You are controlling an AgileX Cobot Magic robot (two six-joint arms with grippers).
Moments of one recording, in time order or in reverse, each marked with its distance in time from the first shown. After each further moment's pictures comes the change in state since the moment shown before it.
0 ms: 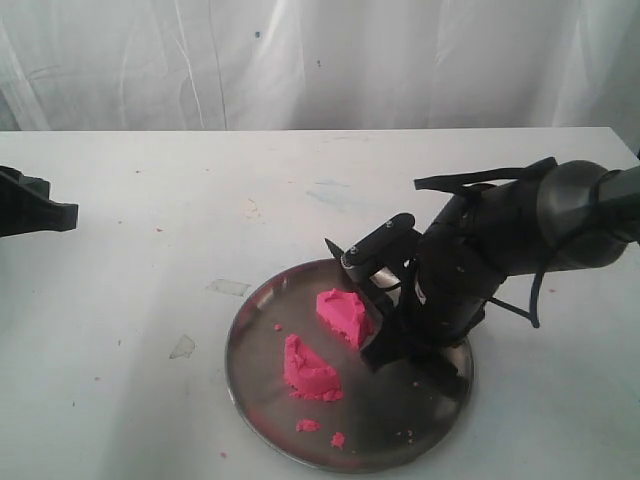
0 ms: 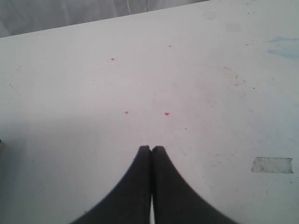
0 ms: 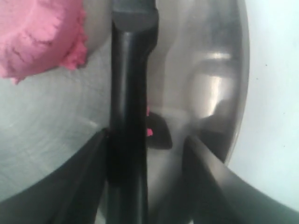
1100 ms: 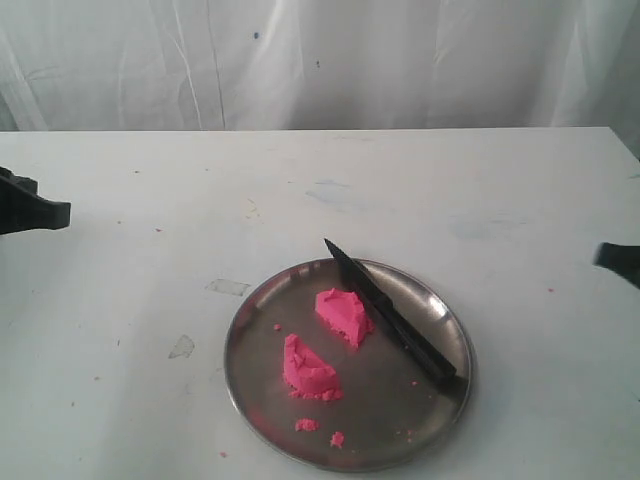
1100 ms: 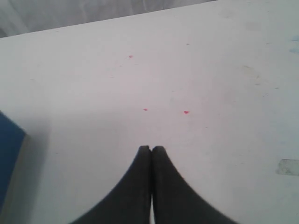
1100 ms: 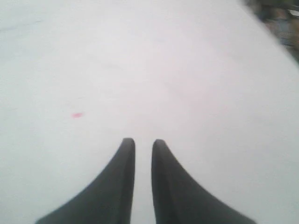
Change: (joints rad) left arm 0.000 0.000 0.000 -0.039 0.077 0.040; right arm -0.572 -0.474 0.414 -0.852 -0.255 1.270
